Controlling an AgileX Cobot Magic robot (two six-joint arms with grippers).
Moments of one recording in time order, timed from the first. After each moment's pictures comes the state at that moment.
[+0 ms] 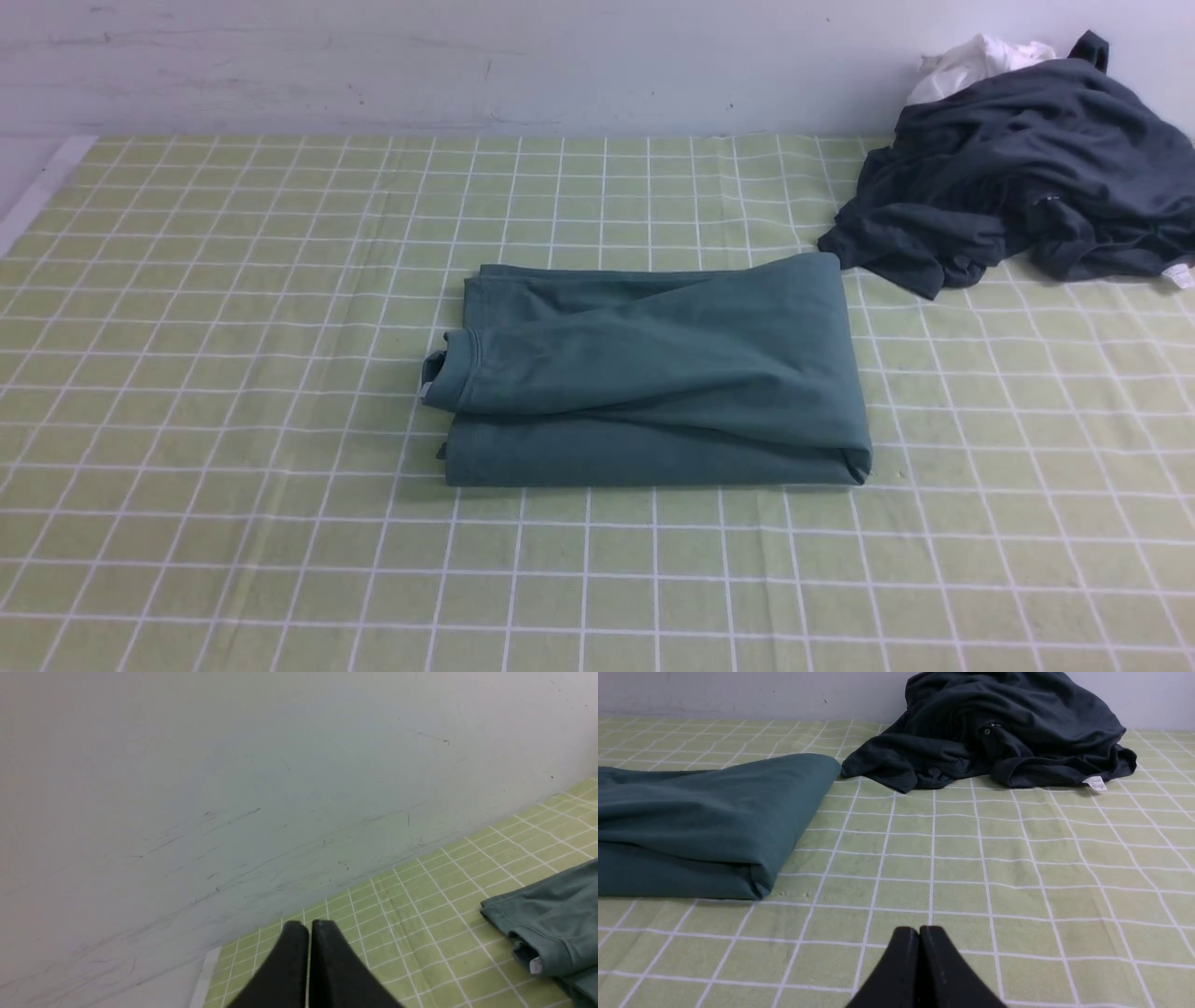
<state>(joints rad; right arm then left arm) 0.01 -0.01 0.03 0.05 0.35 -0.05 -0.17 0.13 -0.29 0.55 0.21 -0.14</state>
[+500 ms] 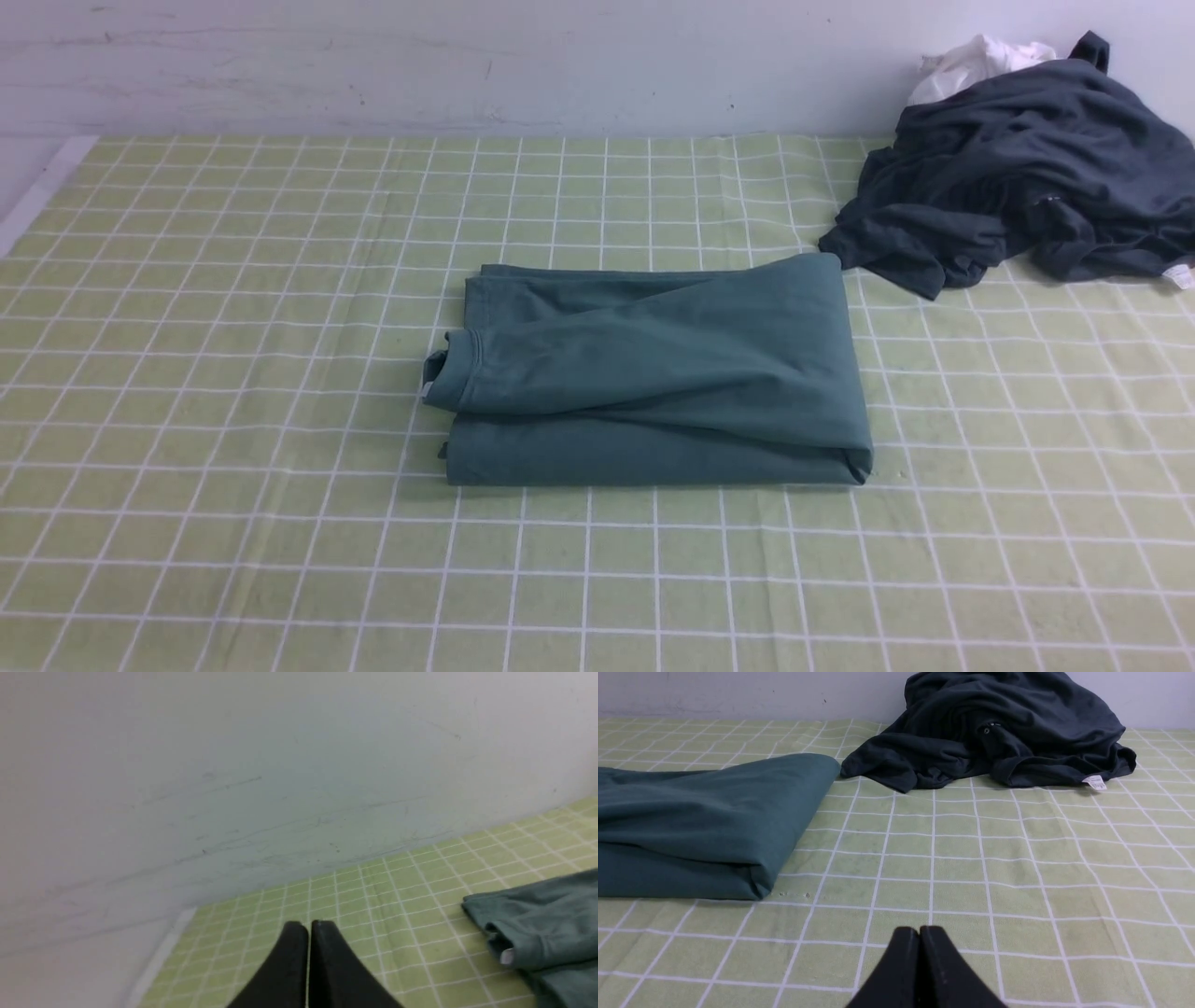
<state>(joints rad) 0.00 -0.01 0.03 0.06 0.36 -0.05 -0.05 -0.01 -0.09 0.29 0.11 -0.12</state>
